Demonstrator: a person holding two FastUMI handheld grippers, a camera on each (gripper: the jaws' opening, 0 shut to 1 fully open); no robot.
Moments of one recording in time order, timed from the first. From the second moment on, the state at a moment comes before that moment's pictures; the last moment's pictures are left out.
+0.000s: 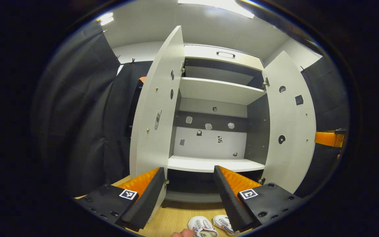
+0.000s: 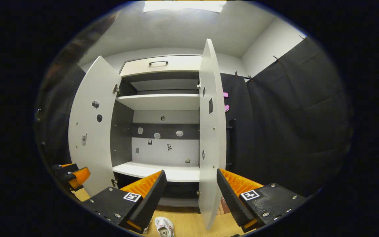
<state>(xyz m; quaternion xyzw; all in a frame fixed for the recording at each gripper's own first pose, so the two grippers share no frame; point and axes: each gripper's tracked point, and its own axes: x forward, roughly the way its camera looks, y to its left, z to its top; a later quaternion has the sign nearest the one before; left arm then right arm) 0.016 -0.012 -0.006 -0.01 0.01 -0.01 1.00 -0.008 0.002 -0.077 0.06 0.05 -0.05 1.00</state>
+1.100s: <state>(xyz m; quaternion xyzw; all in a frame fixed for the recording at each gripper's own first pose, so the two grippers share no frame) -0.014 0.003 -0.018 0.01 0.02 0.03 1.00 -0.025 0.127 -0.462 -0.01 0.39 0.13 0.91</state>
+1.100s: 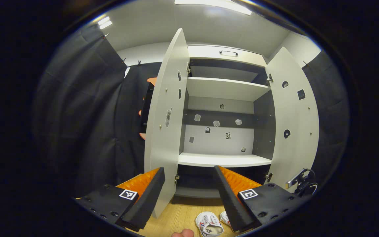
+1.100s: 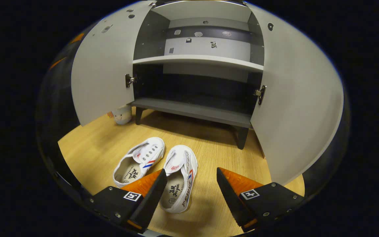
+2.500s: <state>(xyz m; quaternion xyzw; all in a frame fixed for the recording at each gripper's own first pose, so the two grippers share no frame) -0.010 0.003 -0.025 0.00 0.03 0.02 1.00 0.067 0.110 -0.322 0.02 0.26 0.05 0.96</state>
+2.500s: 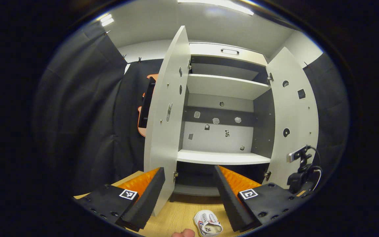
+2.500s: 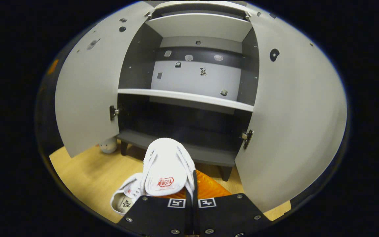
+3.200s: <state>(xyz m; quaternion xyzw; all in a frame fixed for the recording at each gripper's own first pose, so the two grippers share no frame) -0.006 -0.003 -0.028 -0.01 0.02 0.00 1.00 0.292 0.089 -0.161 0.00 0.17 0.00 0.98</state>
